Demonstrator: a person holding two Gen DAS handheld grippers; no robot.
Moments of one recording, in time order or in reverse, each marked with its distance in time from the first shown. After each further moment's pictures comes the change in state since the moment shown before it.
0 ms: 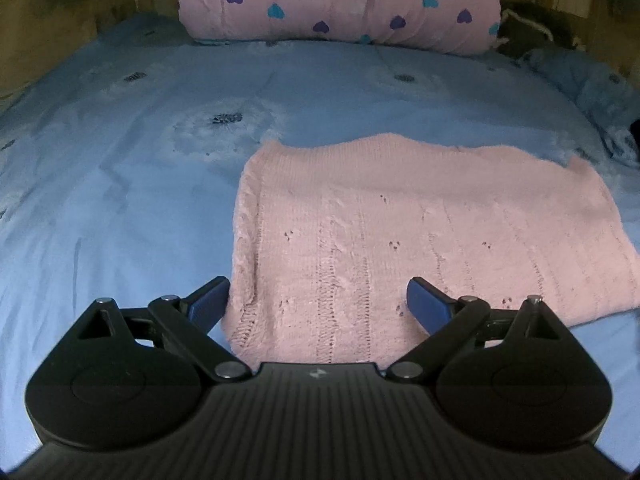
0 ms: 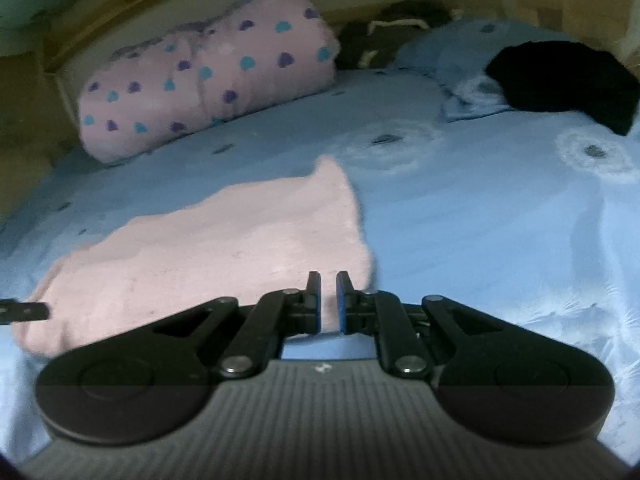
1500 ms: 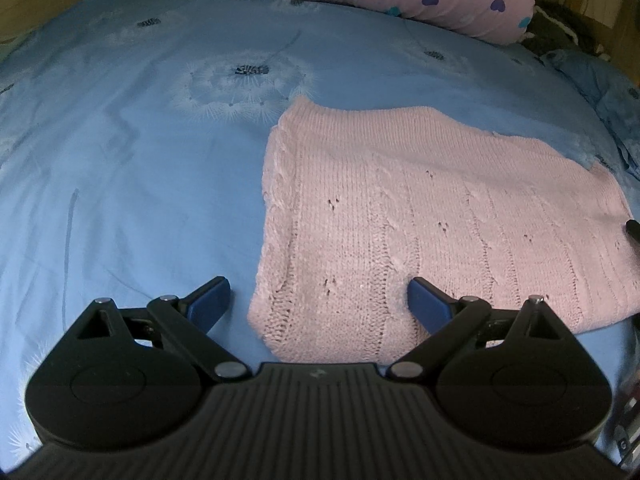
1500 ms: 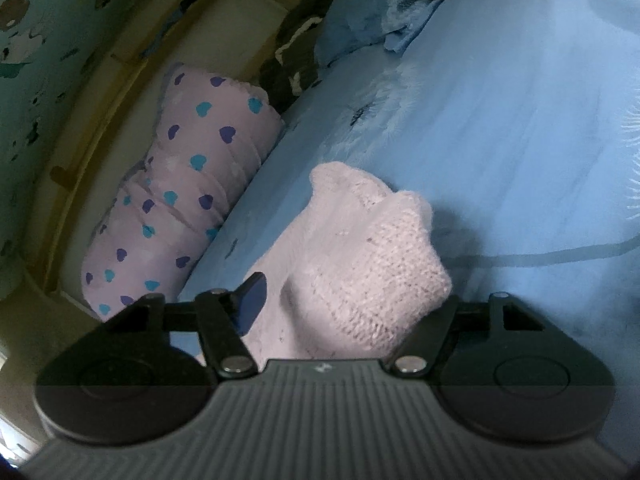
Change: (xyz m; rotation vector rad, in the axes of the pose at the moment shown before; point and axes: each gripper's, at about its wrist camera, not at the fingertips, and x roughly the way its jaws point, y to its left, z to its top) left arm 0.023 0.034 -0.005 -0.114 0.099 -0.030; right arm 0.083 -0.001 -0.026 0.674 -0.174 0.082
